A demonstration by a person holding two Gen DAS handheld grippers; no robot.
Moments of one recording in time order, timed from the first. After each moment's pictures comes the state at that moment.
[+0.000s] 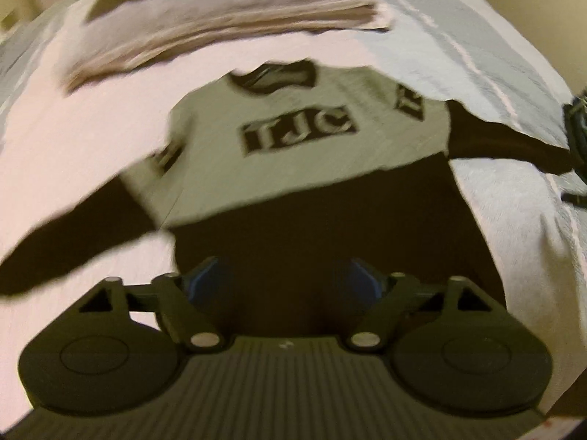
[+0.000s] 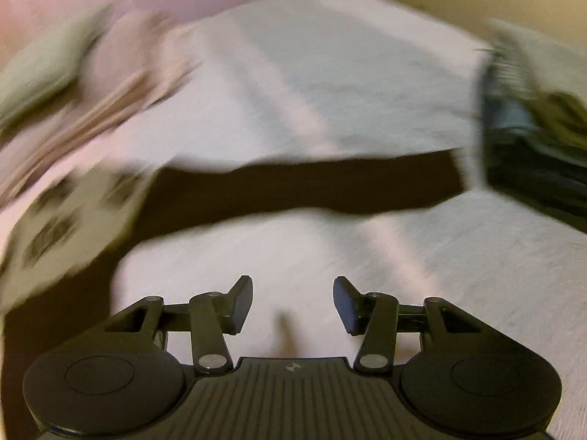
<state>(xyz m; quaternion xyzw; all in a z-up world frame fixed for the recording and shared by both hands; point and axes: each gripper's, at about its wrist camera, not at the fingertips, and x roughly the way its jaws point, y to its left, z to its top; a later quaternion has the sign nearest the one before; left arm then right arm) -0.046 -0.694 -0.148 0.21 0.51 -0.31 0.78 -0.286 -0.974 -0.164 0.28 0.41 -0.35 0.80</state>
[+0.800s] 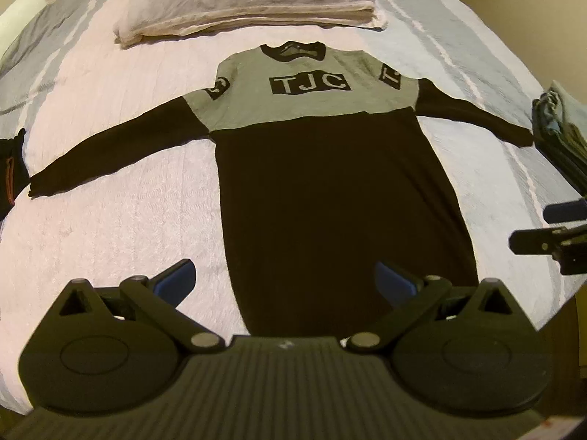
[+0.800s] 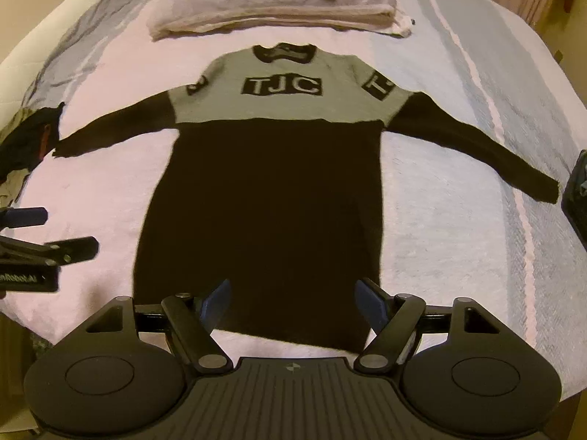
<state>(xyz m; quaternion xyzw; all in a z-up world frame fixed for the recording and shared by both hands) -0.170 -0.560 -0.073 0.17 0.51 -0.31 0.79 -0.217 -0.689 -0.049 0.17 0.55 -0.18 0.80</state>
